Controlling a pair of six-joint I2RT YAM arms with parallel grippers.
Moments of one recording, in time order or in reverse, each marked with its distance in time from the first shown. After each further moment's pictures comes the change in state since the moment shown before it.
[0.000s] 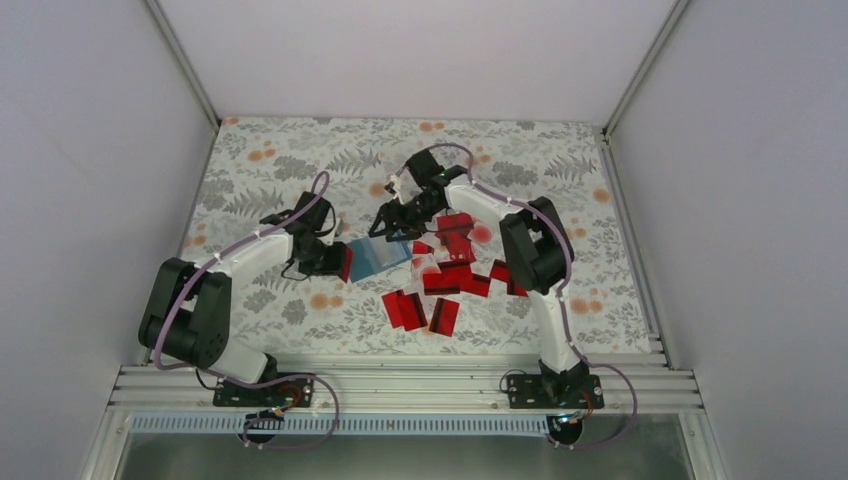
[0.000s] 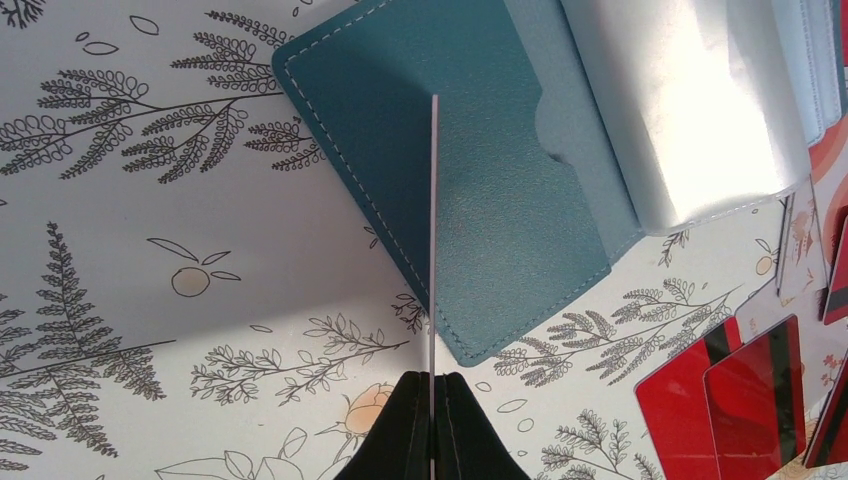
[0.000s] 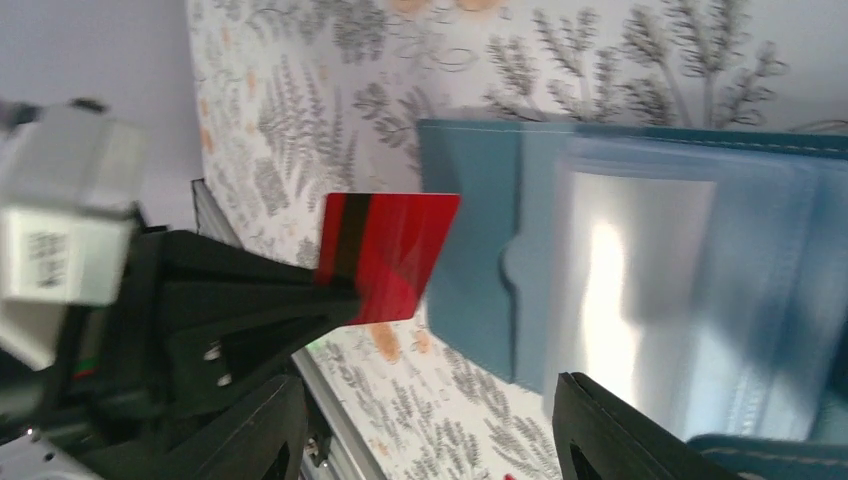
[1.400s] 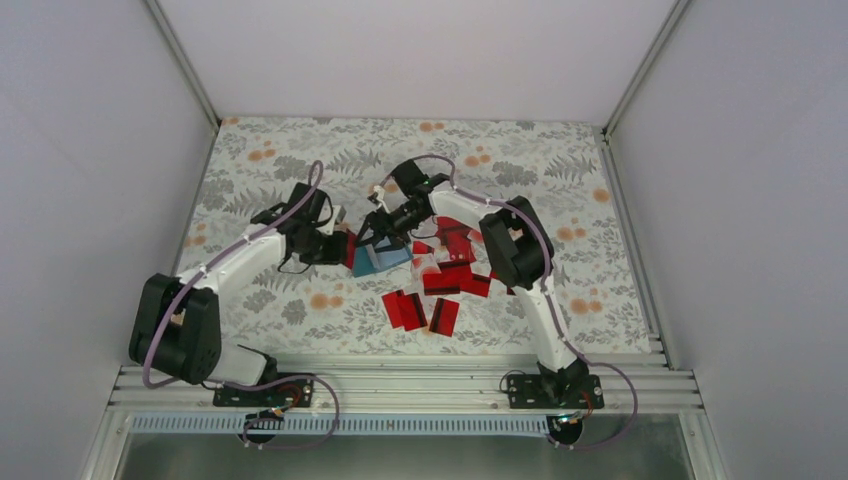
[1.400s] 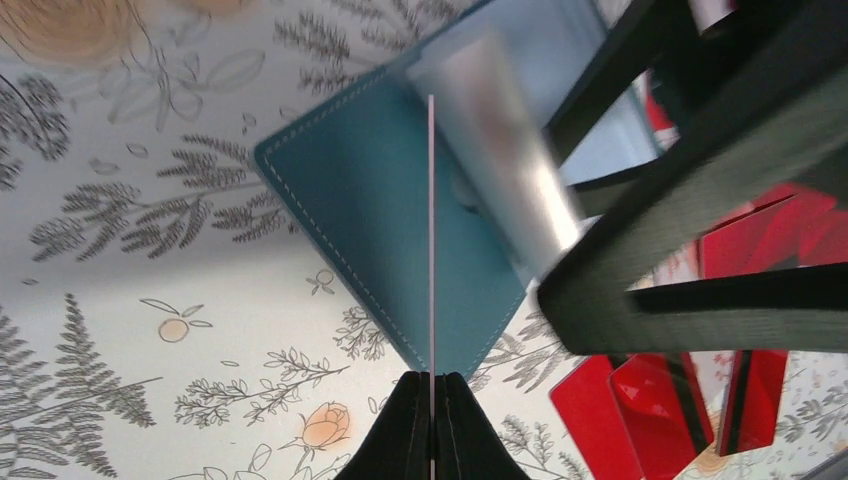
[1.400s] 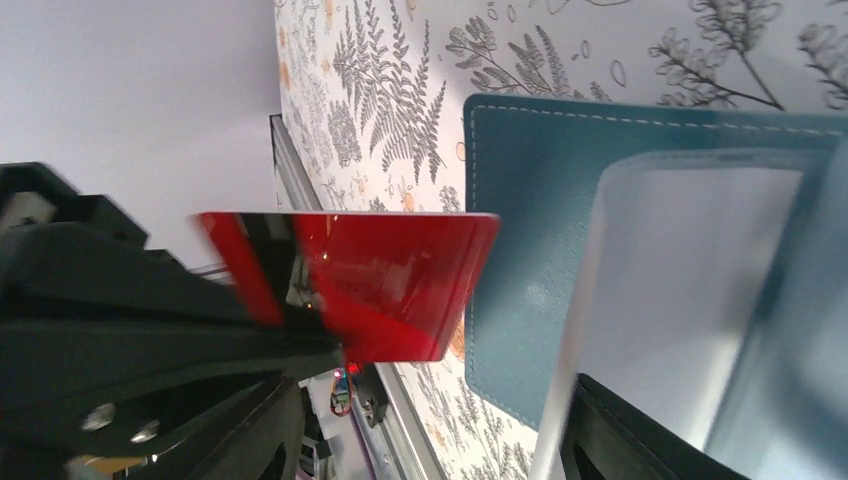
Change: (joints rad) left arm 0.000 -0.061 0.037 0.005 0.042 0.021; right arm 0.045 0.138 0.070 0.027 -0.201 -0.013
